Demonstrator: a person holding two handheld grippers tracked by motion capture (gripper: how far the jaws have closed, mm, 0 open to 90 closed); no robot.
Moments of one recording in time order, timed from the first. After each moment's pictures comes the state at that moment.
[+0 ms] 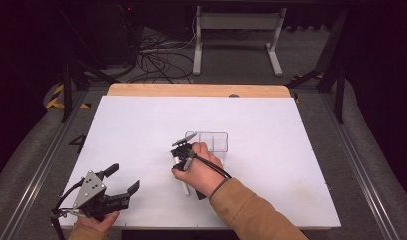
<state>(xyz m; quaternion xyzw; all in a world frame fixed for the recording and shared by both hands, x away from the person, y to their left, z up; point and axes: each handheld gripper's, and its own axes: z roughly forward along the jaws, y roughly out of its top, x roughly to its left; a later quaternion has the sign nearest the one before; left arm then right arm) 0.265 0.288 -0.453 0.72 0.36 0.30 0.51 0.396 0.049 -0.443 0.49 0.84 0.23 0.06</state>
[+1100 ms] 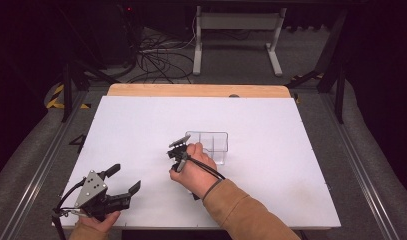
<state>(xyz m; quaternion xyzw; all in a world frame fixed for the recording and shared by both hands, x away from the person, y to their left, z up) 0.266 0.286 -0.454 0.72 0.36 0.29 0.51 0.397 0.061 -0.453 0.50 0.84 0.20 0.10</state>
